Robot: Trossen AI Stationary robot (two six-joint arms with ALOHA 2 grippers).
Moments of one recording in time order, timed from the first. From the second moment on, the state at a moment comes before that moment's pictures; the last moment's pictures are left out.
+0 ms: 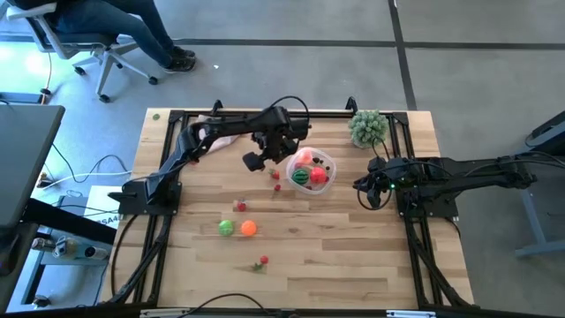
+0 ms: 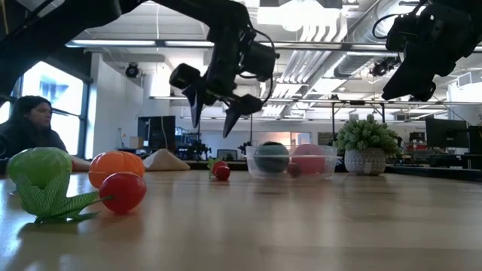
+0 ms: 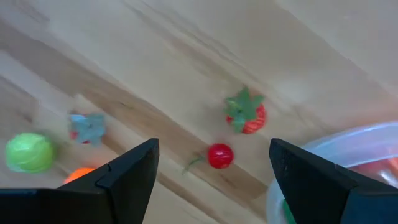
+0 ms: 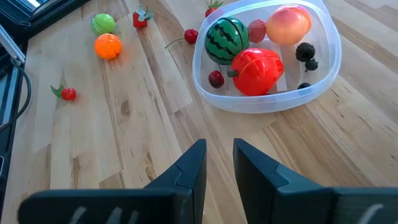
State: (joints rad) left arm 0.44 2.26 2.06 -1.52 0.13 -1.84; right arm 0.03 0.58 0.46 -0.54 0.10 0.52
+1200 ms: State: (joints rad) left arm 0.42 2.26 1.82 -1.18 0.14 -1.85; right arm 0.03 0.58 0.46 -0.54 0.10 0.52
